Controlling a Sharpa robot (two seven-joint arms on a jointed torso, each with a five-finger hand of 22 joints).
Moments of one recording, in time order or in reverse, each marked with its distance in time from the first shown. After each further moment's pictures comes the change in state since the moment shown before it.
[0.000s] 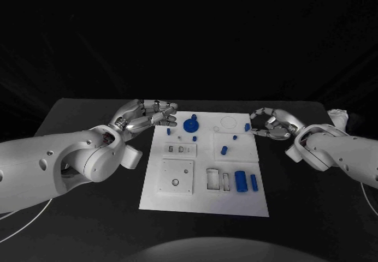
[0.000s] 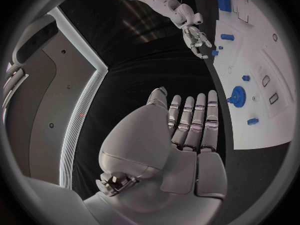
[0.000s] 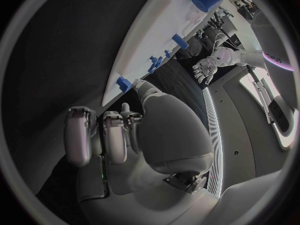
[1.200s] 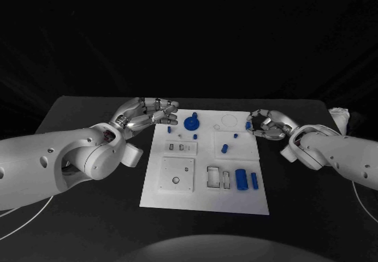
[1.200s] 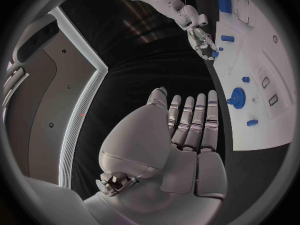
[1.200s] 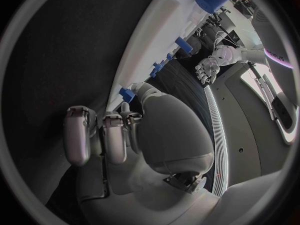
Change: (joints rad) left arm -0.001 0.000 0.000 0.000 0.000 0.010 -0.002; left_hand 0.000 0.000 0.000 0.000 0.000 0.000 0.000 0.000 0.000 0.000 0.000 0.000 0.000 -0.004 0.004 0.000 0.000 0.000 0.000 0.000 0.000 0.000; right arm -0.023 0.060 0.000 -0.065 0.037 0.037 -0.001; right_hand 0.008 0.000 0.030 0.047 0.169 0.001 0.007 0.084 -0.078 0.000 0.007 0.000 0.000 0.000 0.007 0.000 0.000 0.000 -0.007 0.014 -0.004 0.000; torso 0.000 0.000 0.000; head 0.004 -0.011
